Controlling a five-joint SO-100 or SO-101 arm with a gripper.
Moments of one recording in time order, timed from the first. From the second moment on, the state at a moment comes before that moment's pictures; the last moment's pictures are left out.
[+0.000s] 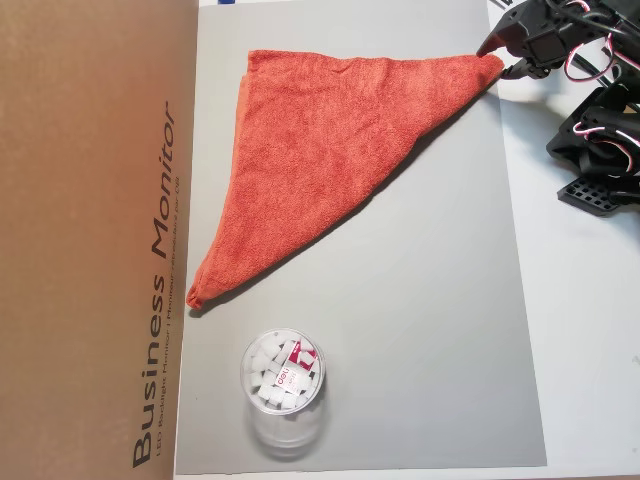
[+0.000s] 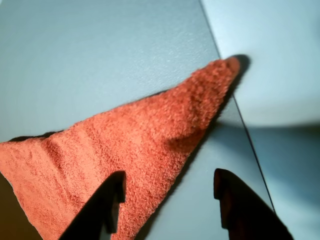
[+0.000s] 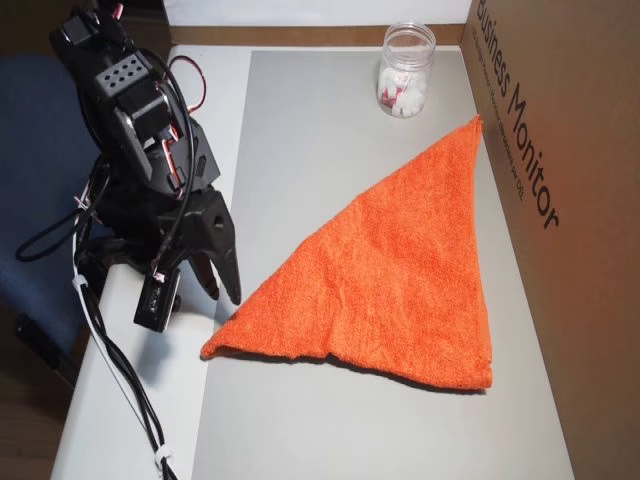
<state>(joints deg) 47.9 147.0 147.7 60.7 160.3</state>
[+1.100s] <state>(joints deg) 52.6 125.2 147.7 43.9 160.4</state>
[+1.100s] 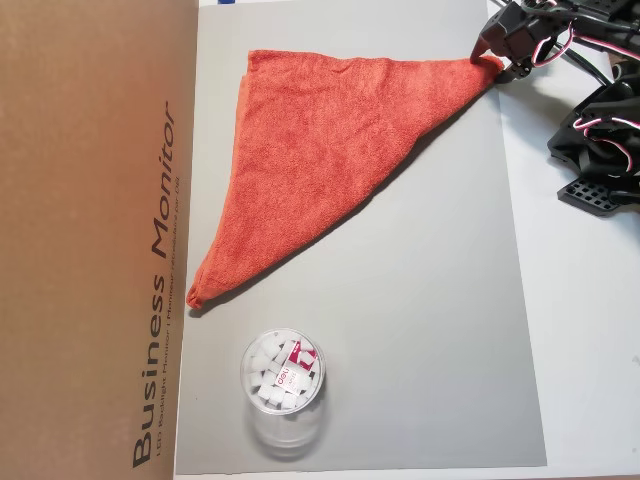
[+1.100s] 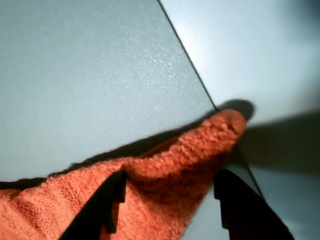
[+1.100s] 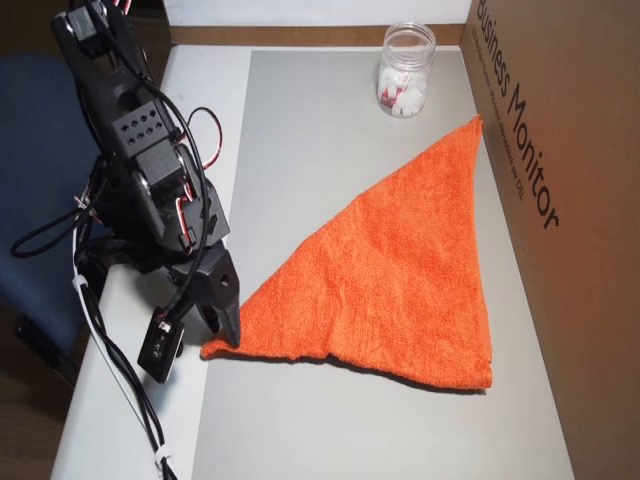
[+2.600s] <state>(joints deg) 52.8 122.2 152.1 41.5 157.5</state>
